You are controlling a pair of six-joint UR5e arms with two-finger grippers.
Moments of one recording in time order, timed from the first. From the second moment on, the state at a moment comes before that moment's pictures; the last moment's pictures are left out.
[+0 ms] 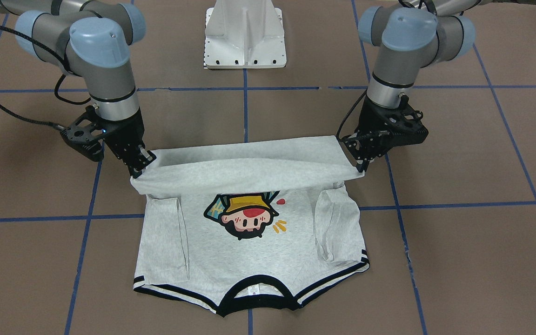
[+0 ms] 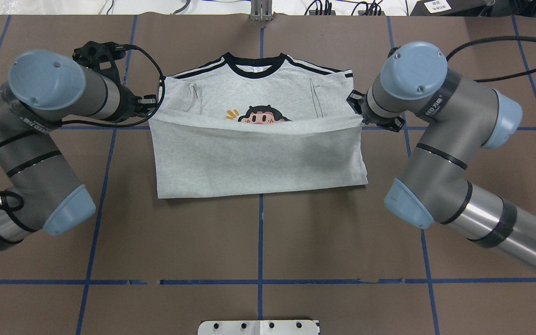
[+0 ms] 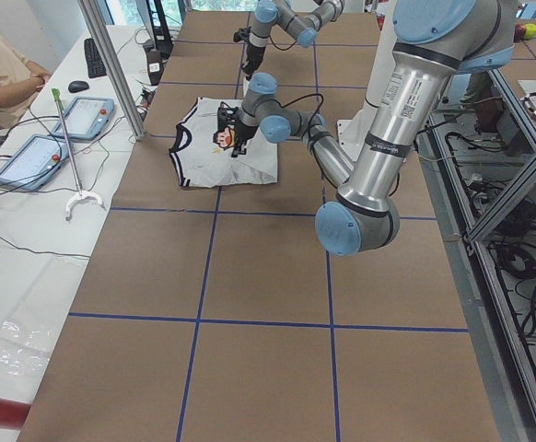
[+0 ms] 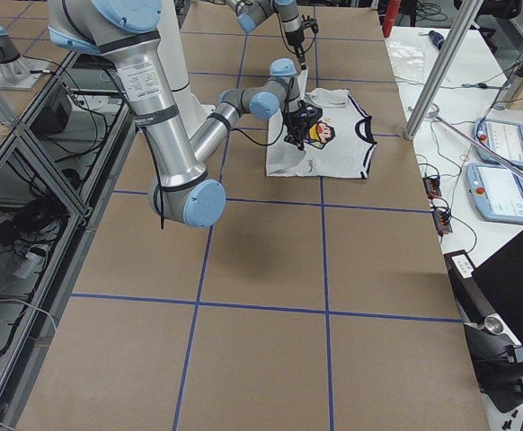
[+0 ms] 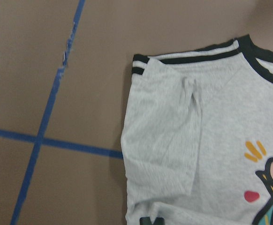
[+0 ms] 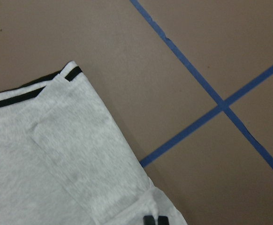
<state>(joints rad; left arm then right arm) -0.76 -2.01 -1.77 -1.83 -1.75 -1.25 0.73 -1.04 1.75 -1.60 1.74 1.65</state>
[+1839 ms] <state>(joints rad) -0.81 -2.18 -1.22 -2.32 -1.71 -1.24 0.82 -0.80 1.22 -1.32 1.73 1.54</state>
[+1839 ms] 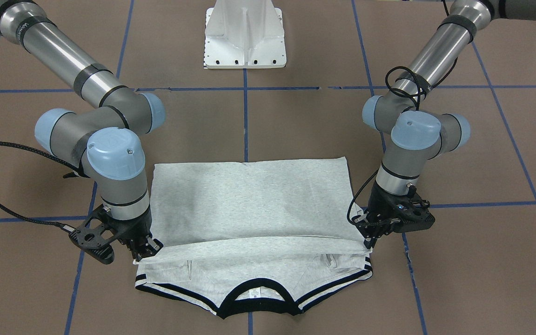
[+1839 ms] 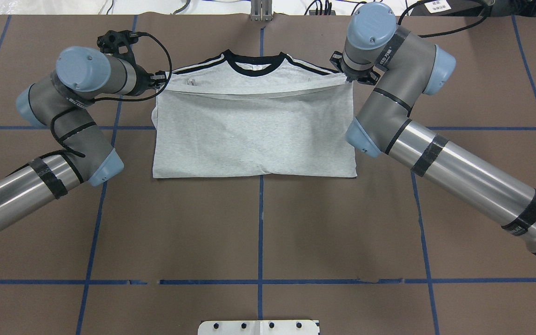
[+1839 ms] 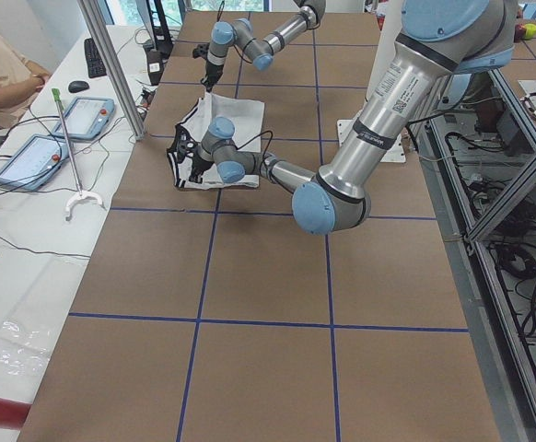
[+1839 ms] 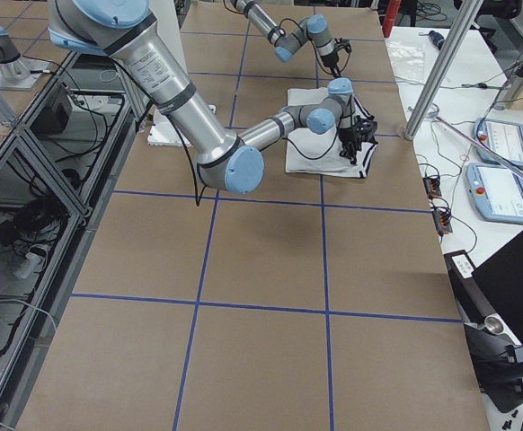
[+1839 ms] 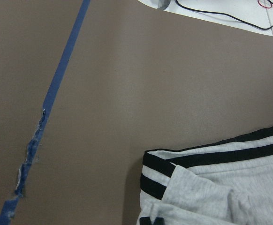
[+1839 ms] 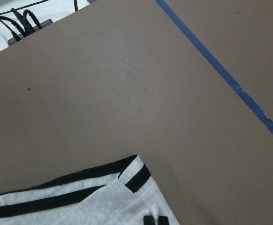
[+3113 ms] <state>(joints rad) -0.87 -2.18 -1.23 -2.36 -1.76 -1.24 0.85 -0.81 1.20 -1.18 1.81 1.55</state>
